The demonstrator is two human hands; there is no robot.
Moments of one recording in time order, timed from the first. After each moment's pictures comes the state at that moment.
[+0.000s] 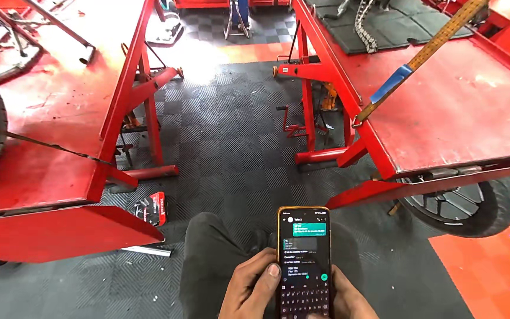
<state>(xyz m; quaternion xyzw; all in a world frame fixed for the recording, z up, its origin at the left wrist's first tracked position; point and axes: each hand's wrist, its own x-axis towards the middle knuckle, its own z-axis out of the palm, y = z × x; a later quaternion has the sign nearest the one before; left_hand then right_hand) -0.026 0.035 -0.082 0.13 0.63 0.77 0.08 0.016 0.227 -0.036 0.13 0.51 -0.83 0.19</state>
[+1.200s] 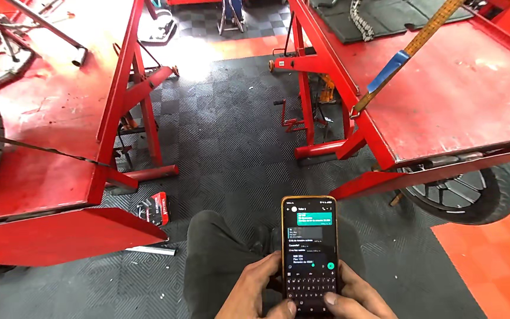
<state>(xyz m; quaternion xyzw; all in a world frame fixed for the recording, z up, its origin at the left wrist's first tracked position) -0.028 0.025 -0.080 0.23 0.63 0.71 0.22 0.018 0.236 -0.039 0.13 0.49 -0.85 0.16</state>
